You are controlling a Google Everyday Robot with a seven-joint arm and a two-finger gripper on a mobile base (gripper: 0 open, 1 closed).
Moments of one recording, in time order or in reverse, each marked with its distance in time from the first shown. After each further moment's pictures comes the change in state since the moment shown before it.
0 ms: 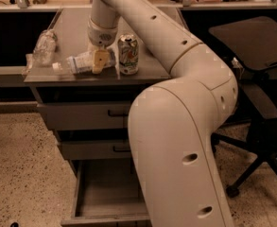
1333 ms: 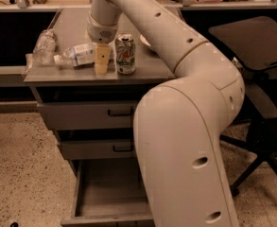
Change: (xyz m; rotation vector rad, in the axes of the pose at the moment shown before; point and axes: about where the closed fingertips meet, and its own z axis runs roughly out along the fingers) arm -0.004 0.001 -0.014 0.031 -0.013 -0.025
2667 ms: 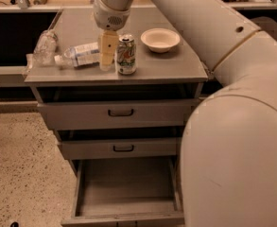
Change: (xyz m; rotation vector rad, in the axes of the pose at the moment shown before) arm -0.006 0.031 -0.081 0.127 -0.001 0.046
